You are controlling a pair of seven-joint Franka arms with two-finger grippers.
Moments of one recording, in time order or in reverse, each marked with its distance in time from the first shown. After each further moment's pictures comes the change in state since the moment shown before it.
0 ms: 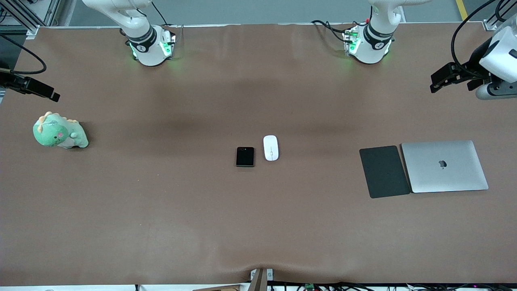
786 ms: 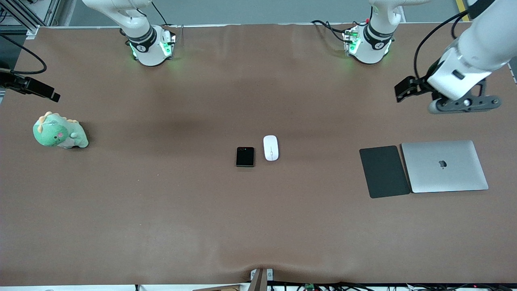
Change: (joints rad) left arm -0.008 0.093 -0.152 -0.012 -0.001 0.089 -0.158; right arm 0.002 0.000 0.001 0.000 0.000 0.002 0.000
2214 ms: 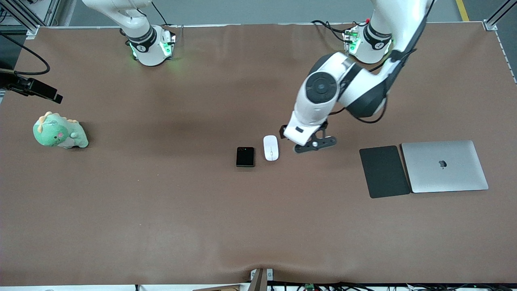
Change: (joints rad) left arm -0.339 0.451 -0.131 -0.046 0.169 0.479 -0.693; right arm 0.009 0.002 0.003 -0.001 0.000 0.017 0.000
